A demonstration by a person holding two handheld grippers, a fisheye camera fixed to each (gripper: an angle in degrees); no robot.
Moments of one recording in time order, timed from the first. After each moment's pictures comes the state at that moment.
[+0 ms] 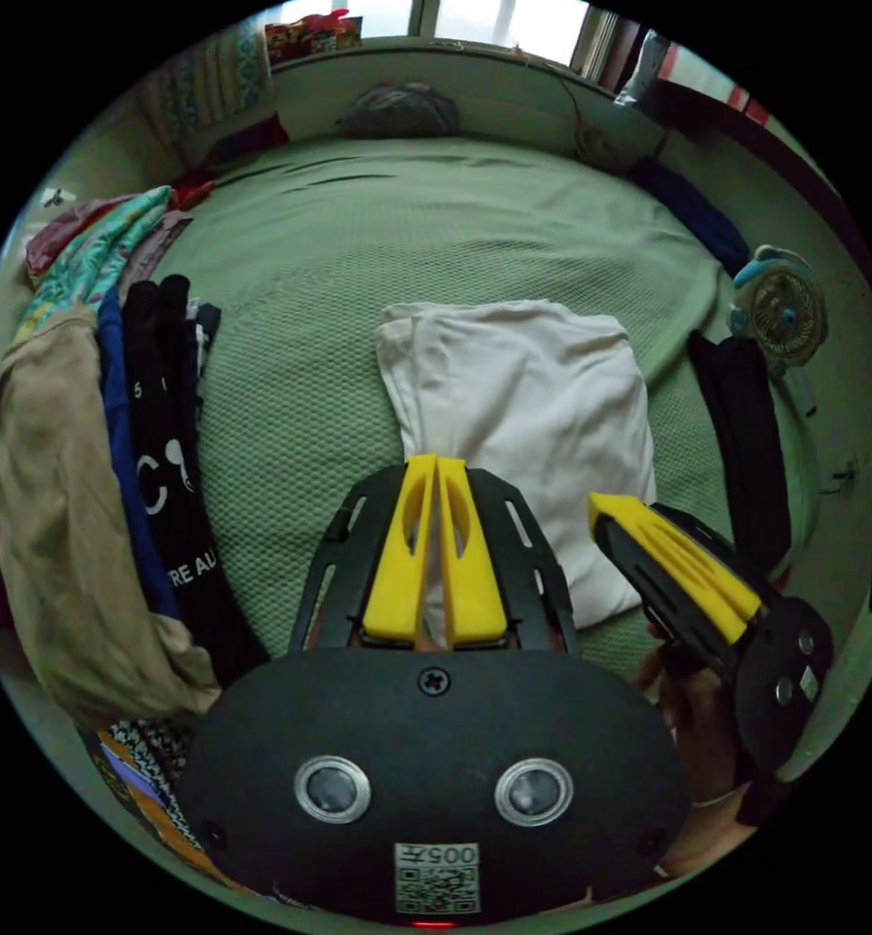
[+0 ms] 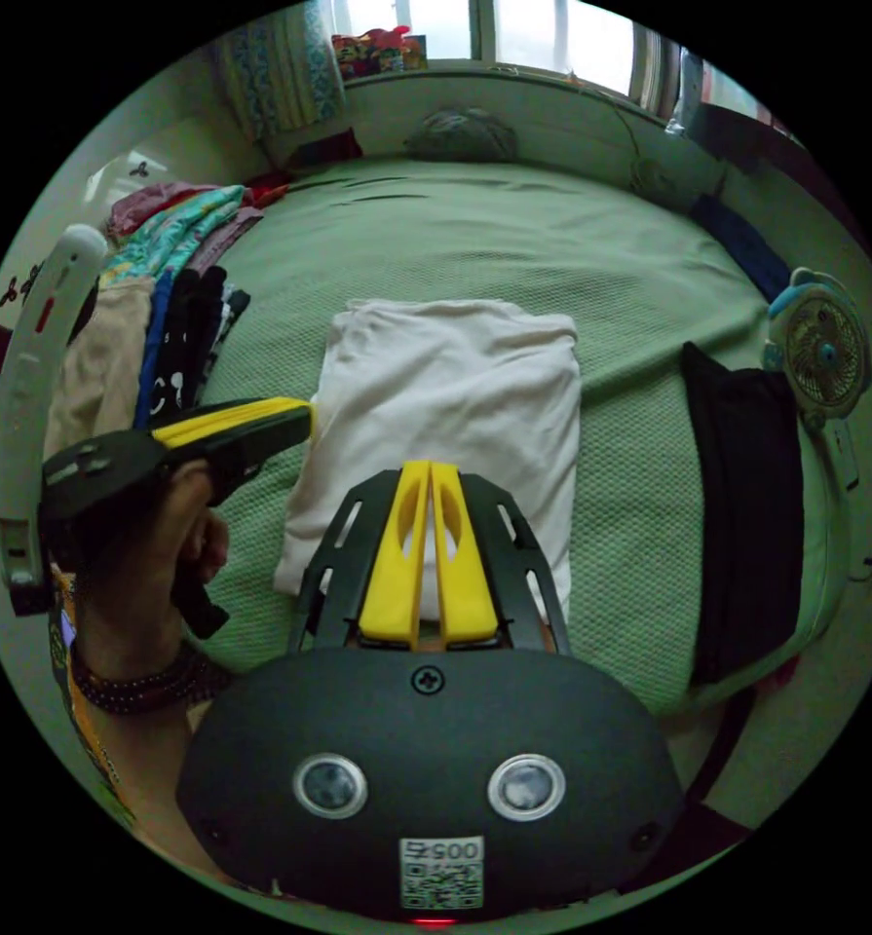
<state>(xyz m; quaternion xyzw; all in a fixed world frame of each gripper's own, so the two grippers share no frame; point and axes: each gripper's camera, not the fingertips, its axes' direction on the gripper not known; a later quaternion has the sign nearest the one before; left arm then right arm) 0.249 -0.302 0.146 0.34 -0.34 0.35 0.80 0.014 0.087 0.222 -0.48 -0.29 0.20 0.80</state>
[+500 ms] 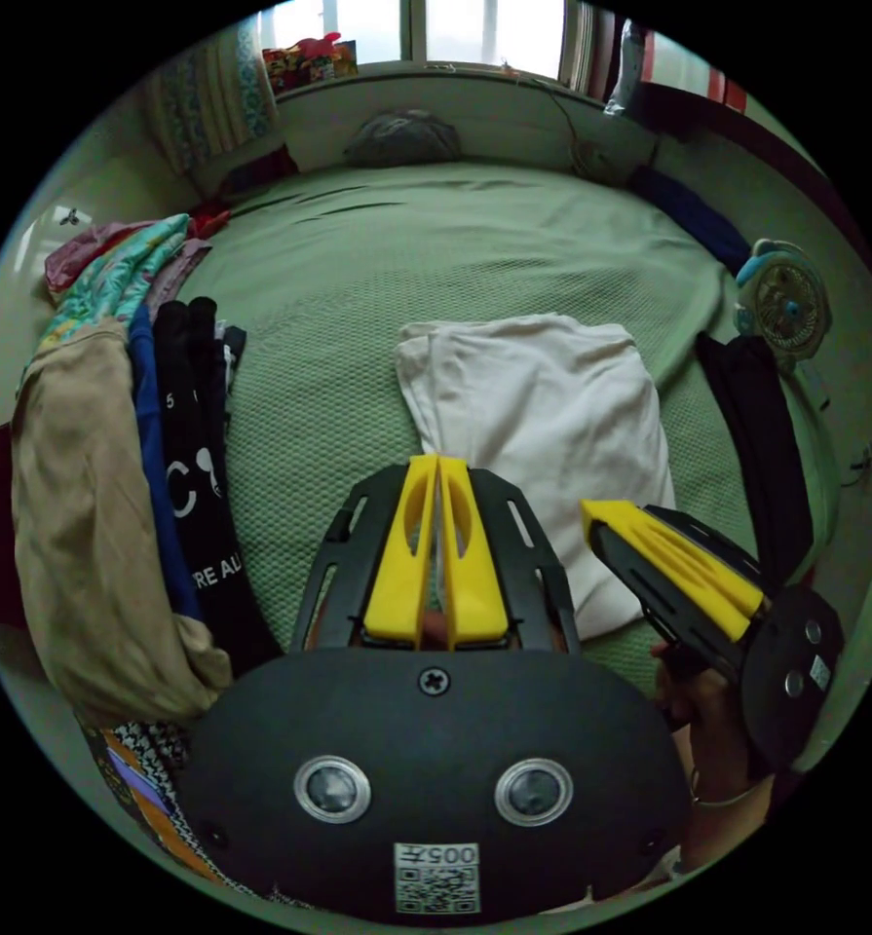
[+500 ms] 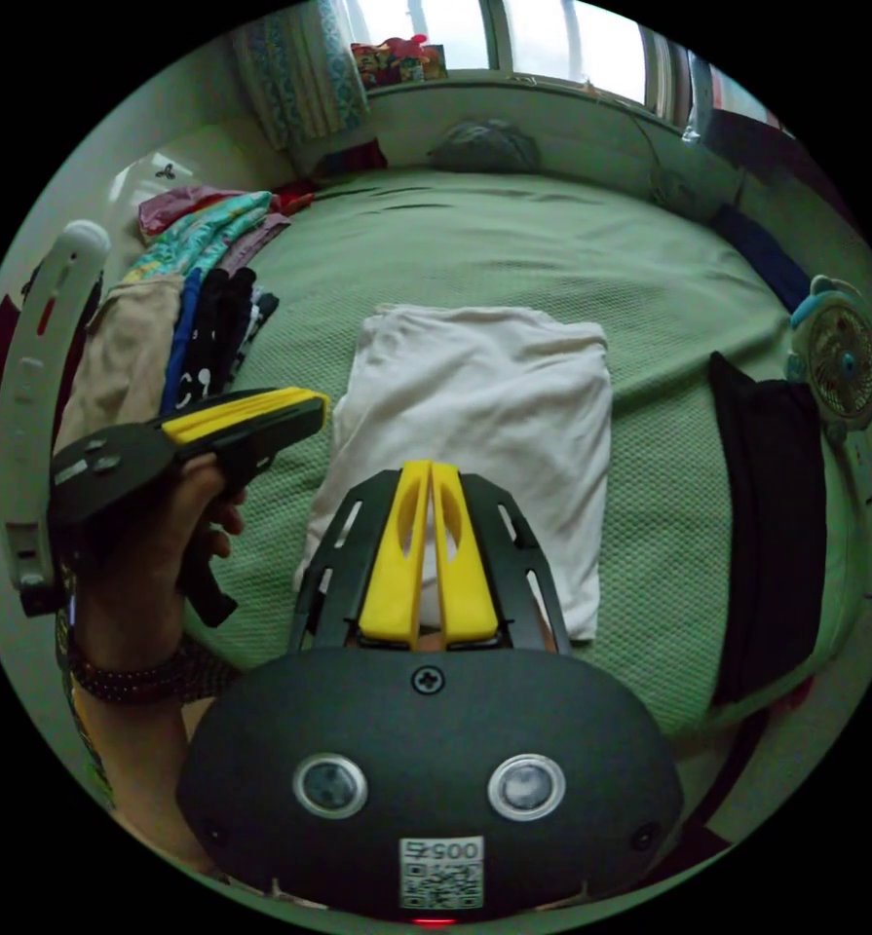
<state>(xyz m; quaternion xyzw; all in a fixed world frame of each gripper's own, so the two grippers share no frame) 0.230 -0.288 0.137 0.38 -0.35 0.35 0.78 -0.014 0.080 0.211 -0.44 -0.32 0.21 0.81</state>
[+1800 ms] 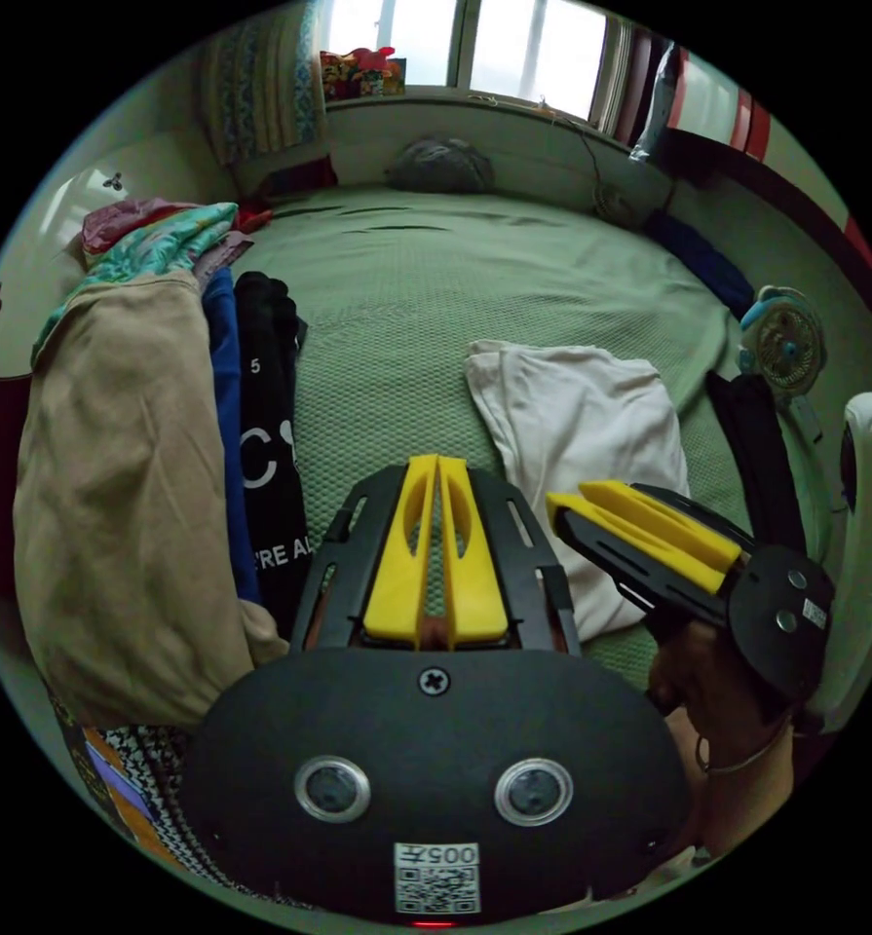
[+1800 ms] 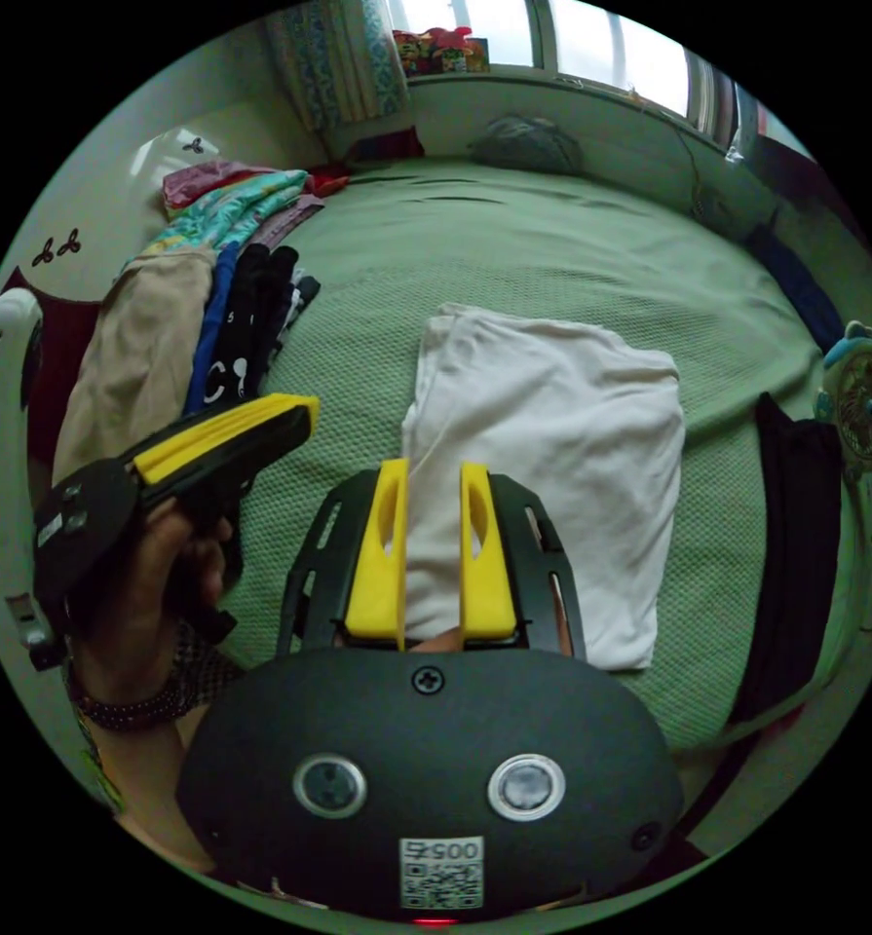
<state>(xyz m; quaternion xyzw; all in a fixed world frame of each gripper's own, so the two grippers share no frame) 0.140 -0.314 0.085 0.41 -0.32 0.35 0.78 -0.097 0.060 0.230 -0.45 -0.35 0.18 0.80</state>
